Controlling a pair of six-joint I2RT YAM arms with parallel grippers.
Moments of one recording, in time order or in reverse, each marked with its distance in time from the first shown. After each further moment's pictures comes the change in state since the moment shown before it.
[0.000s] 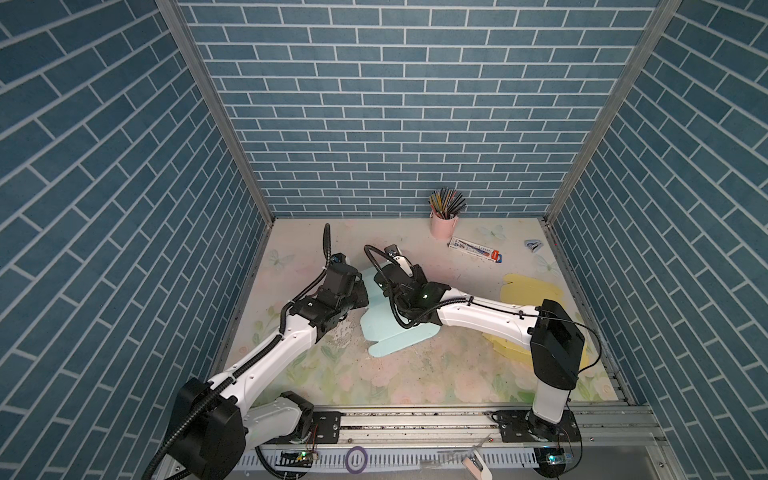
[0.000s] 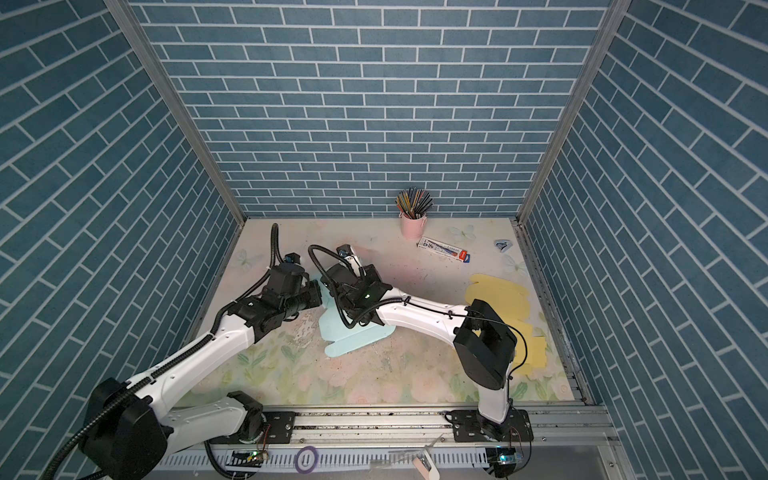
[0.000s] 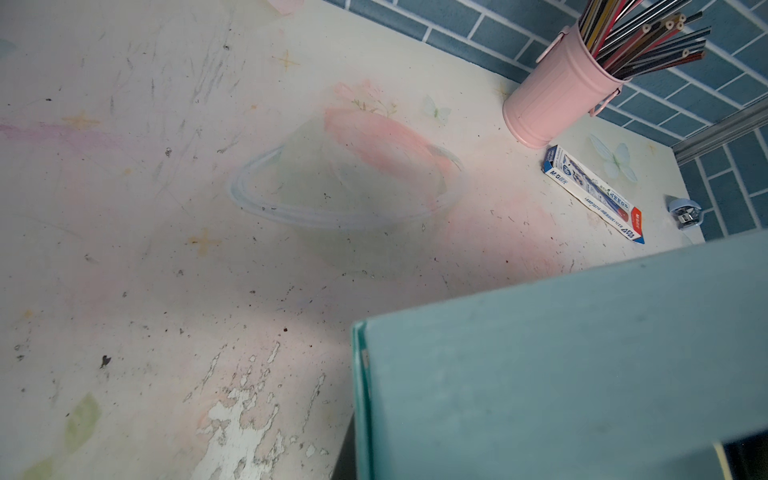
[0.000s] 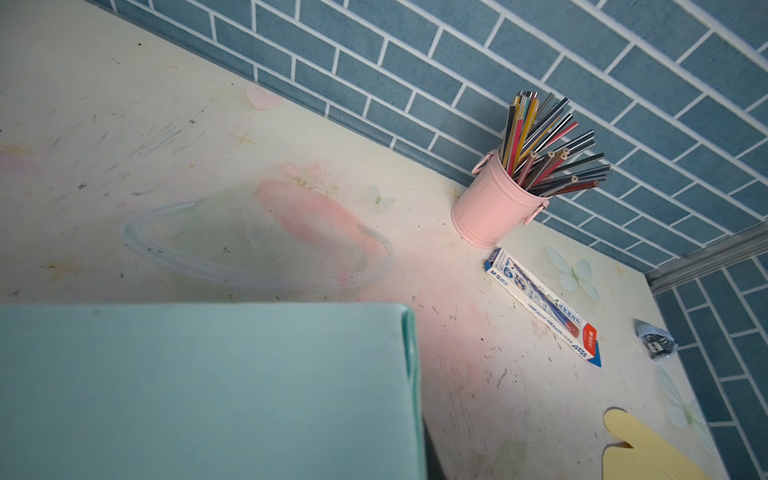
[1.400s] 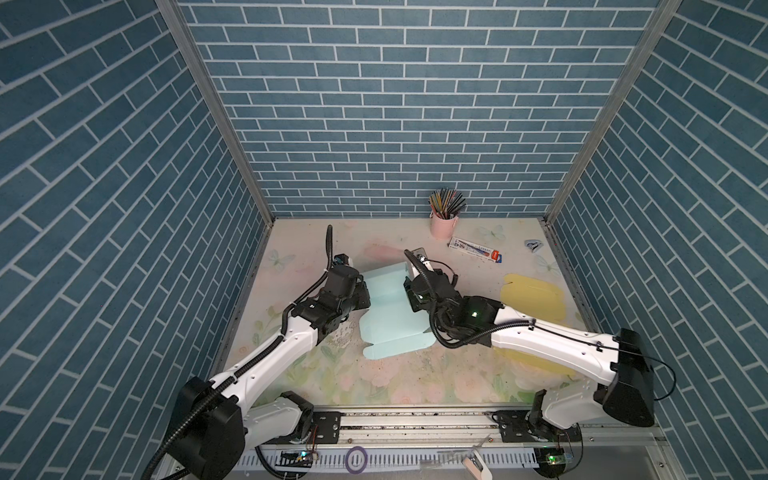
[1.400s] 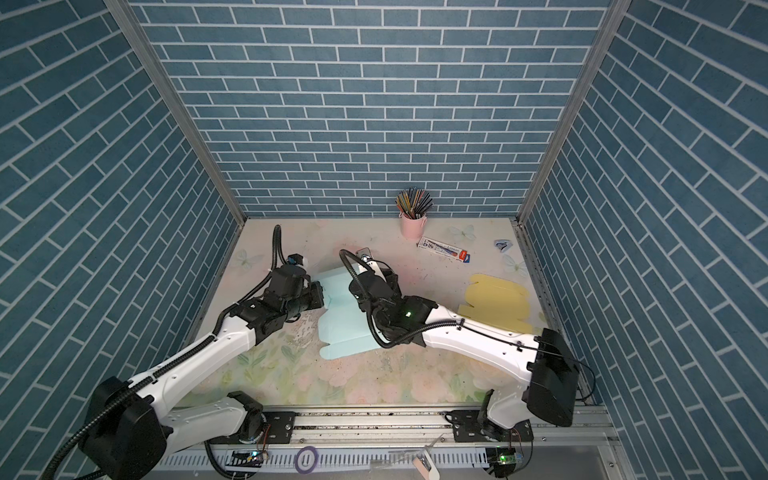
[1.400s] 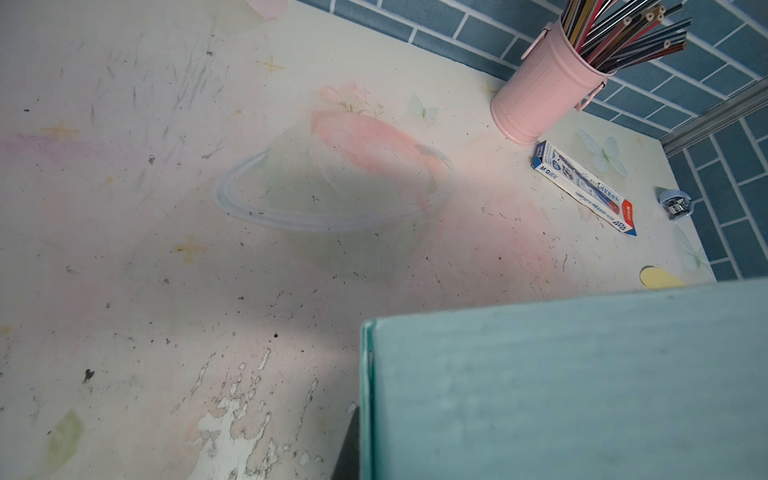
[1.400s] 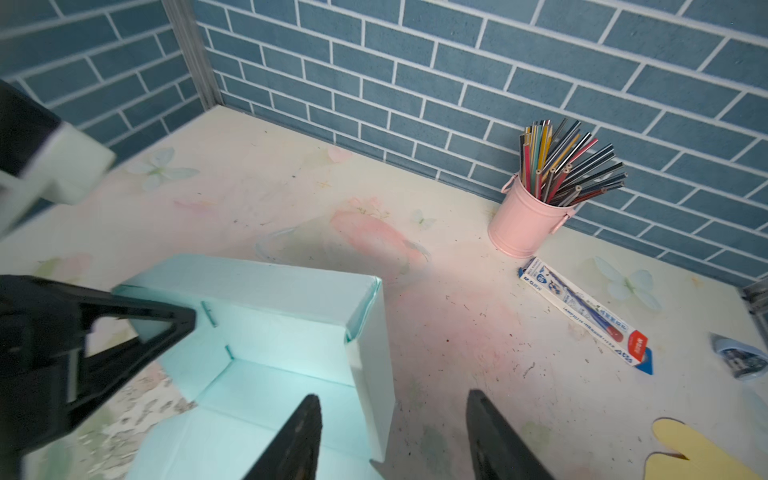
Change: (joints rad) left arm -0.012 0.001 -0.024 0.044 -0.004 0.034; right arm 0.034 -0.446 -0.262 0.037 -0.220 0.034
